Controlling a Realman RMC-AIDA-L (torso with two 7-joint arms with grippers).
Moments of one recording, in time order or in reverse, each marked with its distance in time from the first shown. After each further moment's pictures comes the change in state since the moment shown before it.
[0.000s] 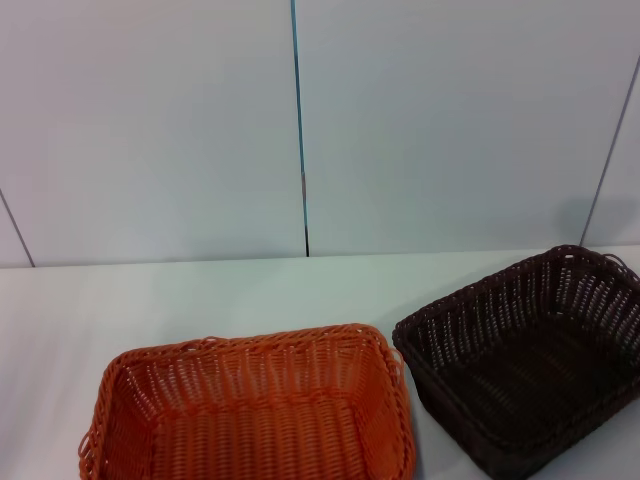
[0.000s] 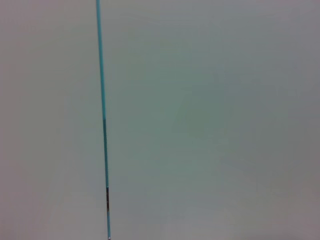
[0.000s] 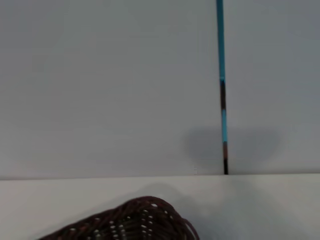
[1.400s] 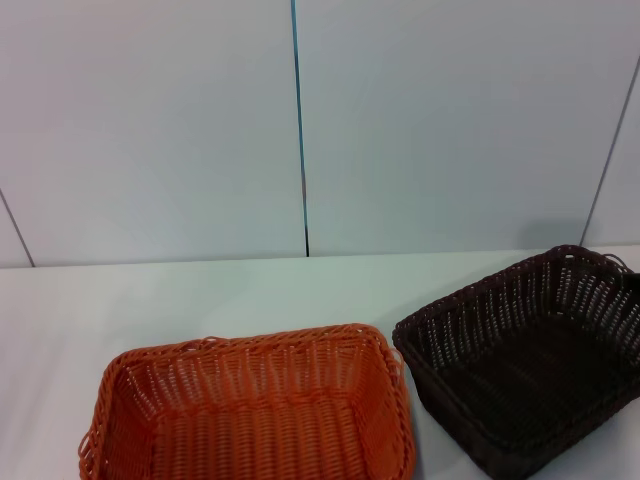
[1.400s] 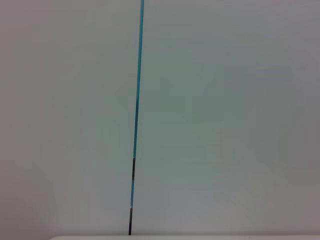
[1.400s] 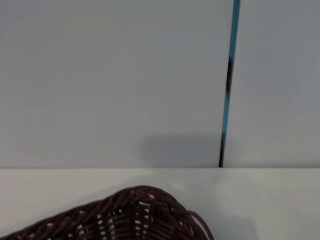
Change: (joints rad) left arm 0.026 0.003 -0.074 -0.034 0.000 0.032 -0.002; right arm 0.073 0.052 -0.109 -0.224 -0.005 0.348 -0.010
